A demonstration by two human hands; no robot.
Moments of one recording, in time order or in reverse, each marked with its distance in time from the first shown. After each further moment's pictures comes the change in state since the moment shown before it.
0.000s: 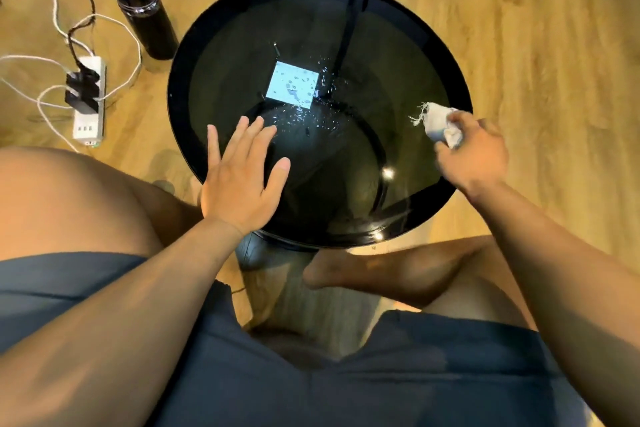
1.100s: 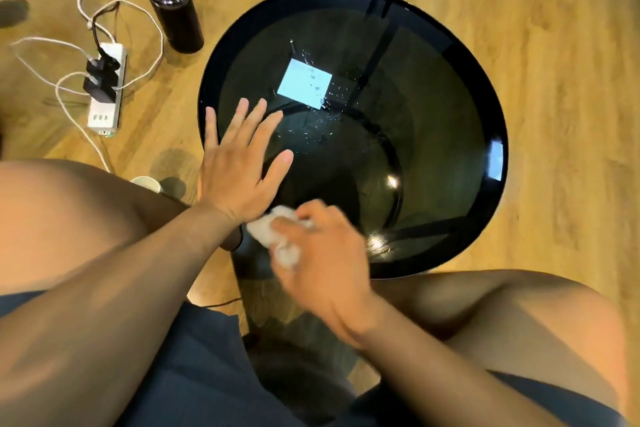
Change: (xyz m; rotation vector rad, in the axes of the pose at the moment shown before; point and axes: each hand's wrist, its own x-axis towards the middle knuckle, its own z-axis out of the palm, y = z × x) left_hand 0.030 -0.043 -0.017 0.060 -0.013 -0.015; right_hand -0.155 -0.177 0.035 0.028 -0.193 -0.610
